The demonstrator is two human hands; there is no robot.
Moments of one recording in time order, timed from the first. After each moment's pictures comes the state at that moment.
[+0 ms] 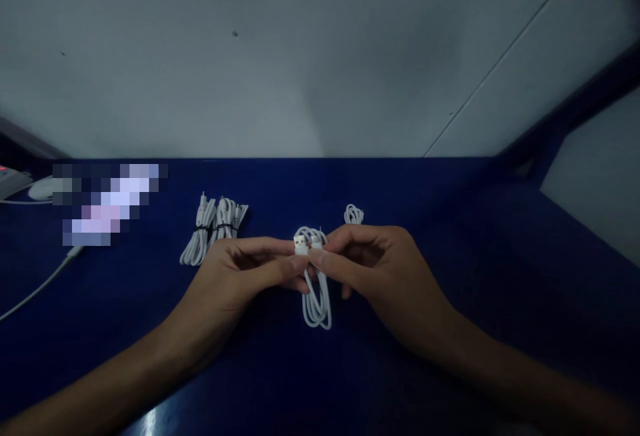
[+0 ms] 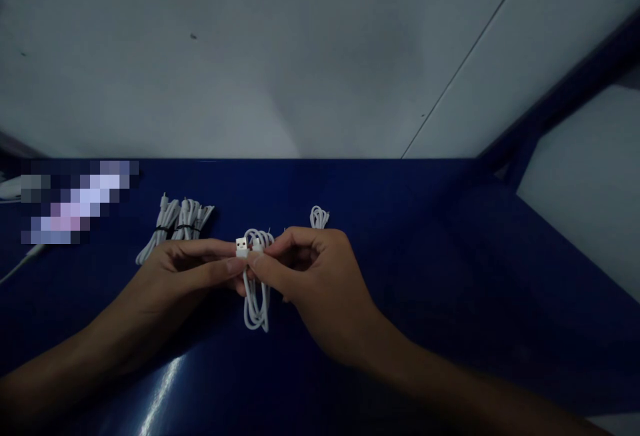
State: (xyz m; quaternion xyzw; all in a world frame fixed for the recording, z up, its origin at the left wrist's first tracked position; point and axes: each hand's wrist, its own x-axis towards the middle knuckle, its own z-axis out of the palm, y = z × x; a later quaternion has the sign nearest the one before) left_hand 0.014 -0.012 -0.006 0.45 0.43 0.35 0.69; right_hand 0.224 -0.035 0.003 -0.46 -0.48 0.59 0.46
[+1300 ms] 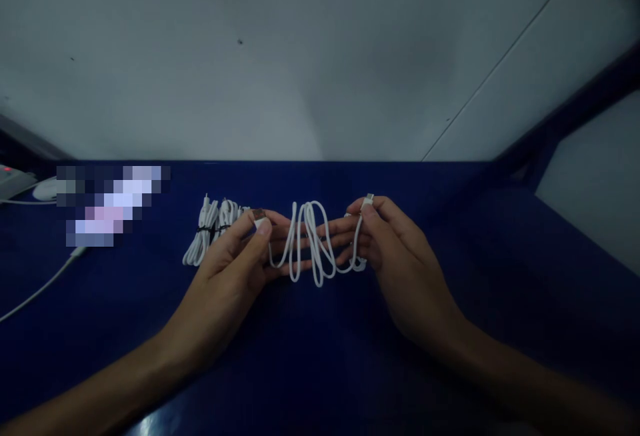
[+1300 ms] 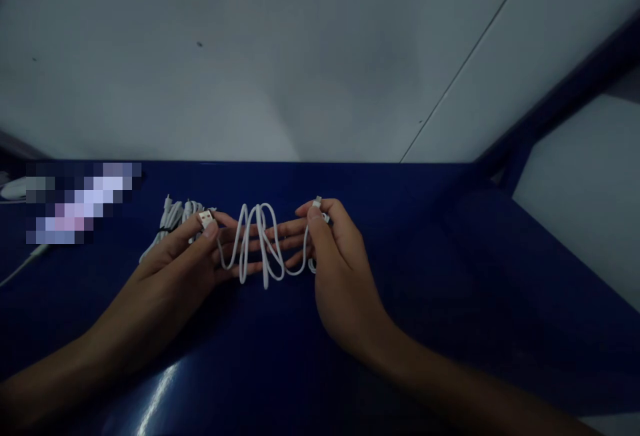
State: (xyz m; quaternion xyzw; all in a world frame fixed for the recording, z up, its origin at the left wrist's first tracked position) left_hand 0.020 -0.017 -0.006 0.42 0.39 0.45 0.68; right_hand 0.223 -0.034 -0.002 -0.51 -0.42 0.52 0.54
